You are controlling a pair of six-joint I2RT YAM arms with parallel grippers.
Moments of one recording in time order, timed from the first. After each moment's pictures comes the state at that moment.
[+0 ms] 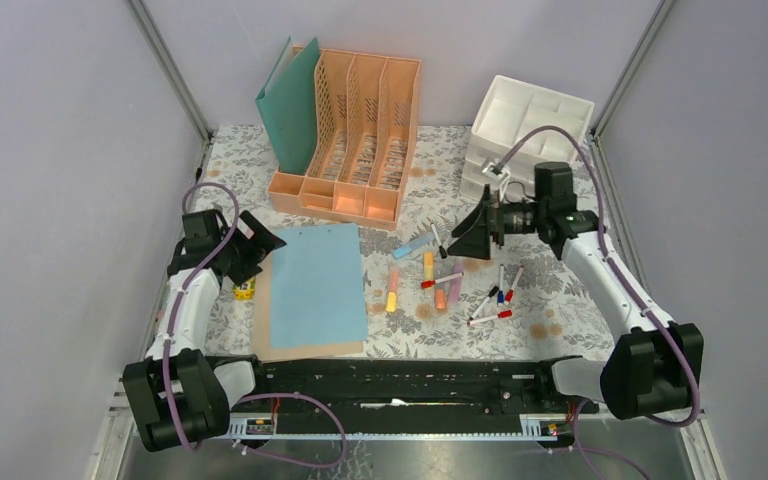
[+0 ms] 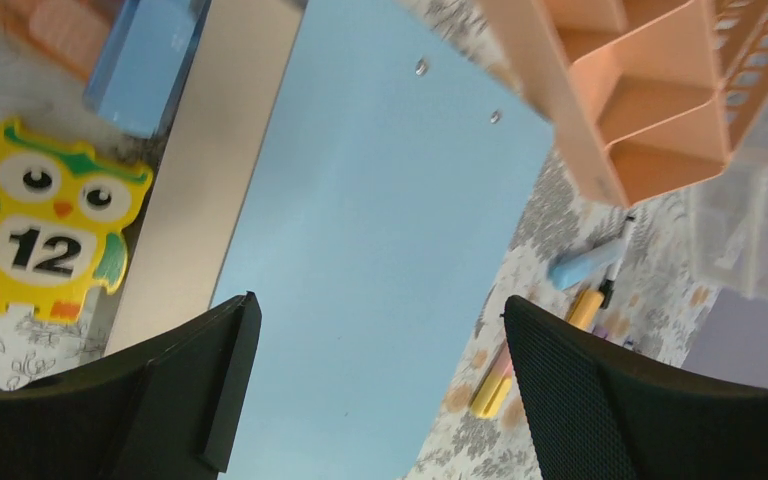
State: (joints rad) left arm 0.23 1.10 0.73 -0.47 0.36 -0.61; right arm 0.13 1.26 0.99 -0.41 -1.27 0.00
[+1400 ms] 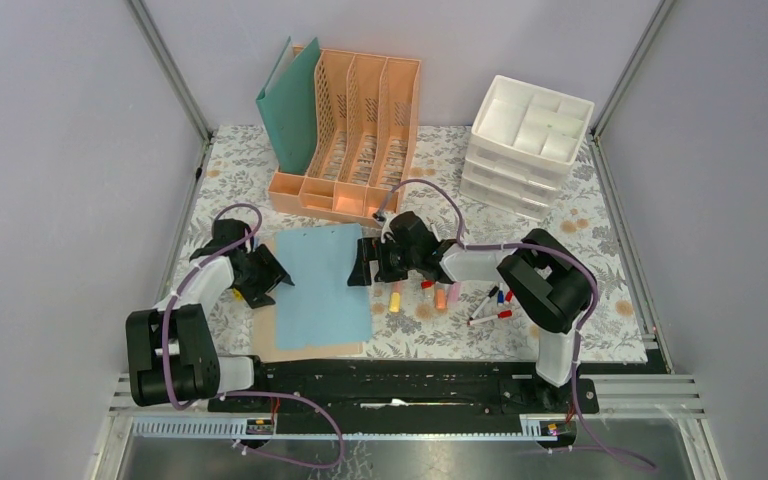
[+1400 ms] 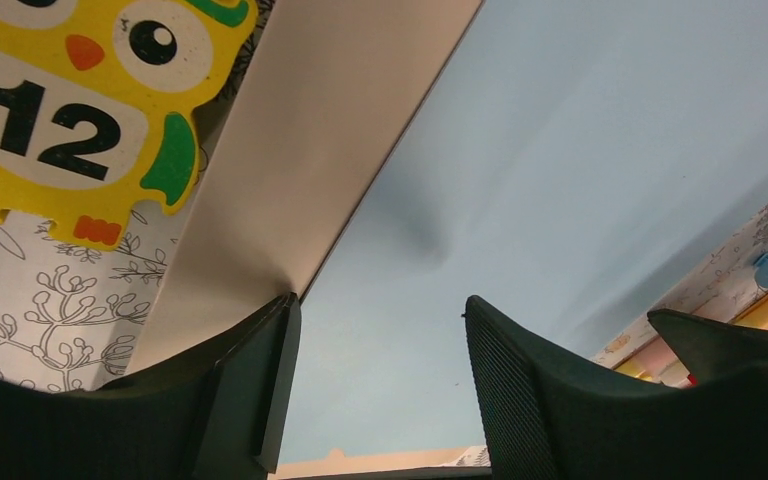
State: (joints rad) left arm 0.13 1.30 0.67 -0.61 0.21 -0.61; right arm 0.80 1.90 1.01 0.19 -0.39 0.64
